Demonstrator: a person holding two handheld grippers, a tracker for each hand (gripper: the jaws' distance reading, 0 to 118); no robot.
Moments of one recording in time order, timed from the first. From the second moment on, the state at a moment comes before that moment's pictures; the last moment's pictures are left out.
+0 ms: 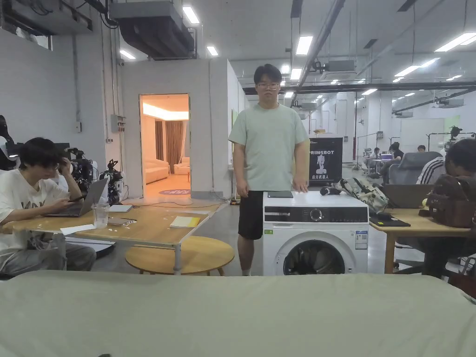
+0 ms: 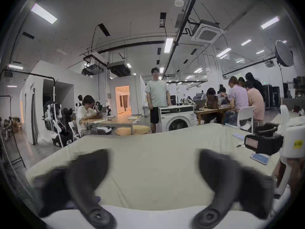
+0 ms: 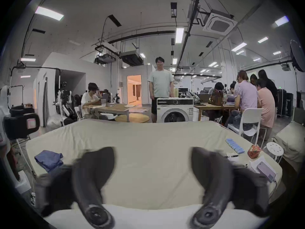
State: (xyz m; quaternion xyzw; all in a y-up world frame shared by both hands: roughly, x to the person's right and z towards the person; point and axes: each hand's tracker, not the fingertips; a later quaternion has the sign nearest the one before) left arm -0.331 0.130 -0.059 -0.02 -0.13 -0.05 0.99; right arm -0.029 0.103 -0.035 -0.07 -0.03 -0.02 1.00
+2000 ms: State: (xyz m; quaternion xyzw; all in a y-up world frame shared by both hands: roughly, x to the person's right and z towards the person) left arm -0.346 0.121 -0.056 -0.01 -0.12 0.02 0.99; right arm -0.035 0.120 -0.039 -0.11 -0.08 -0.10 0.99
